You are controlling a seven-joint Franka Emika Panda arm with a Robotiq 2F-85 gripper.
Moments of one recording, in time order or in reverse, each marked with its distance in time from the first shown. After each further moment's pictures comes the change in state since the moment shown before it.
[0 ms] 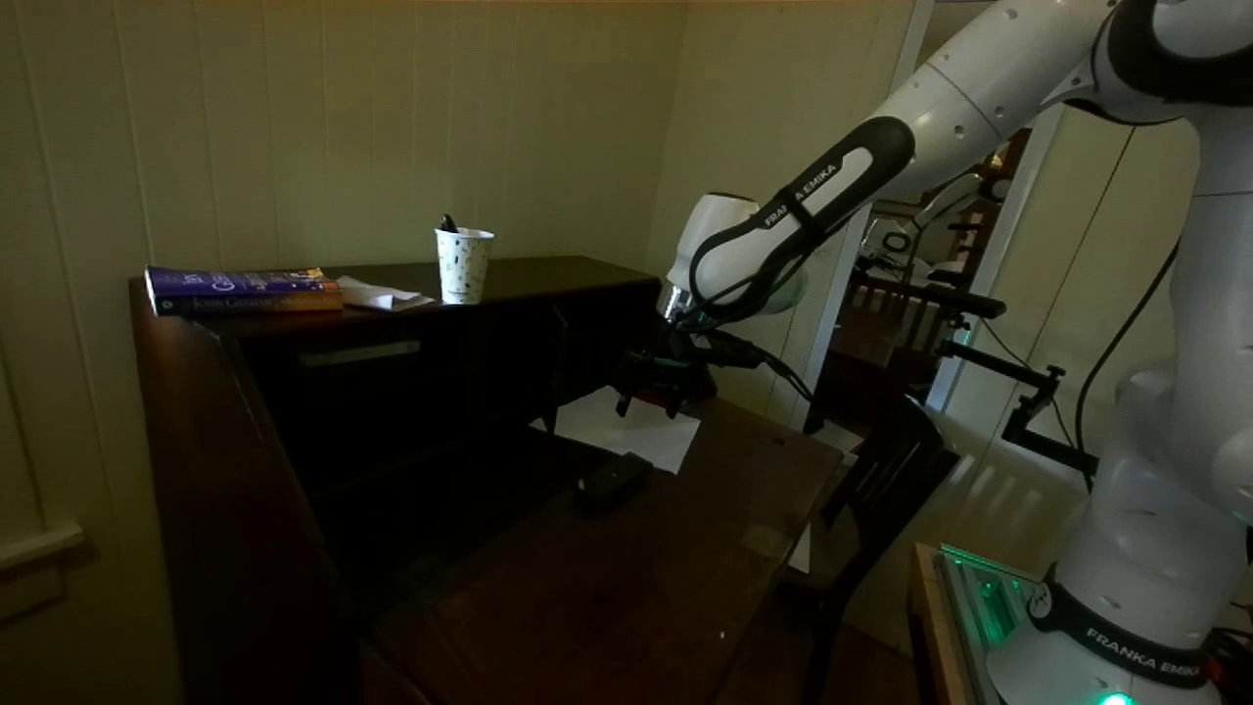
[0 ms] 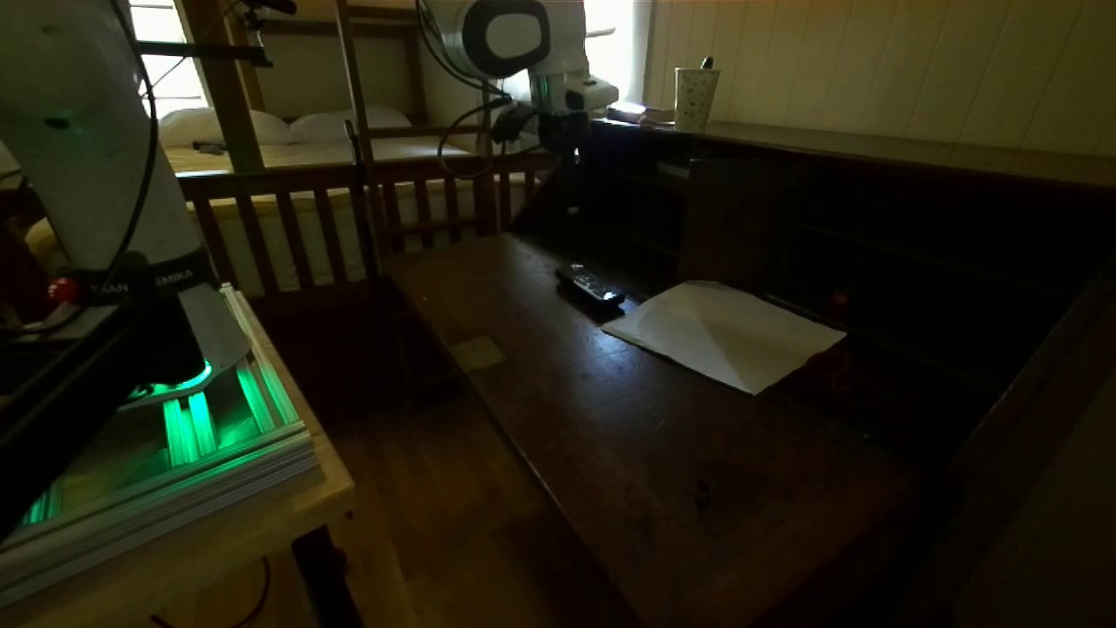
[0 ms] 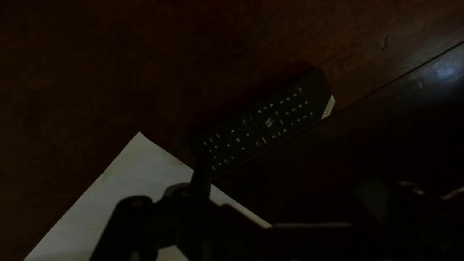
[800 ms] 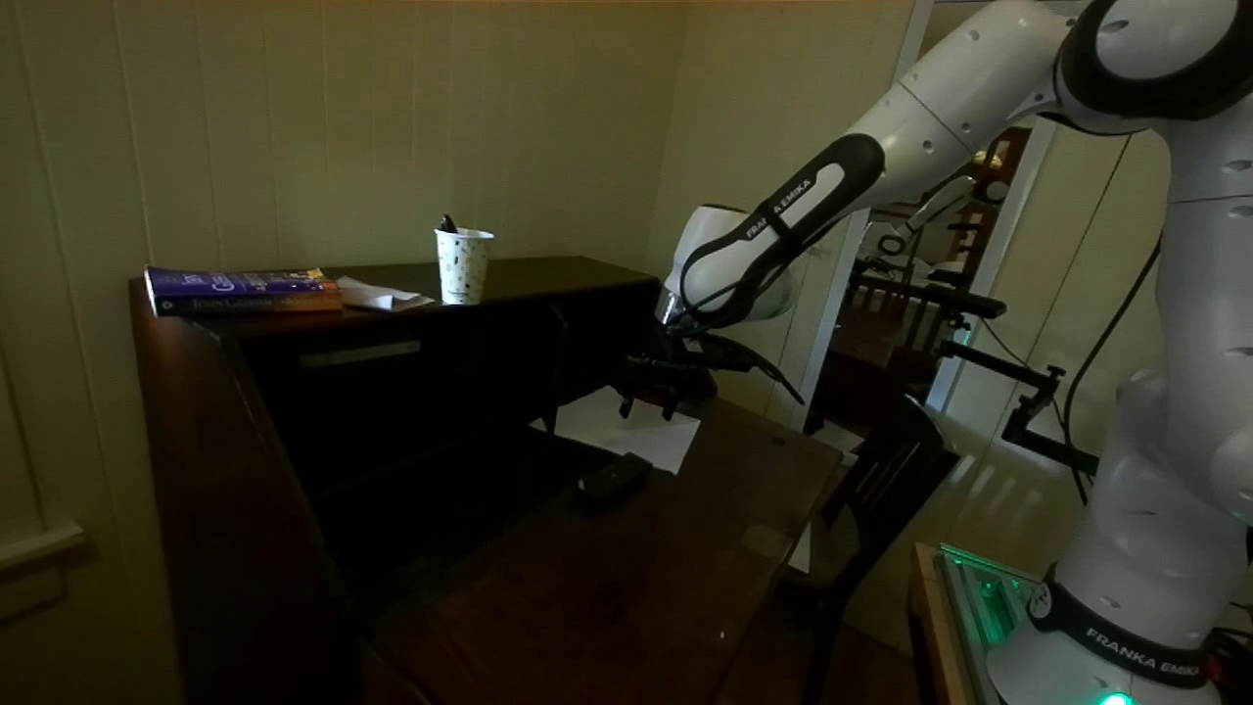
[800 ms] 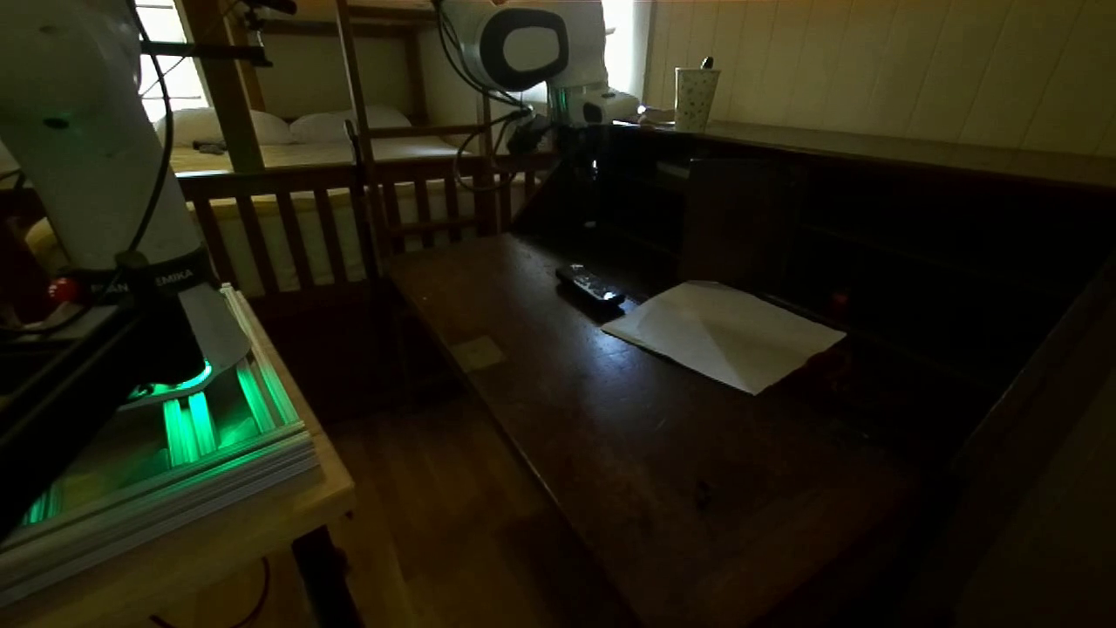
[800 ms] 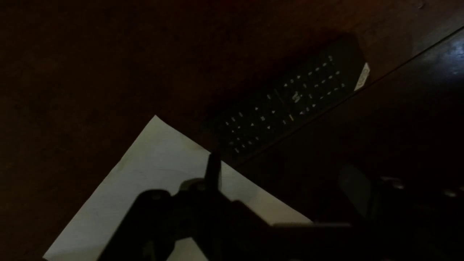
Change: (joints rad) arm -0.005 0.075 -0.046 0.059 0.013 0.014 -0.002
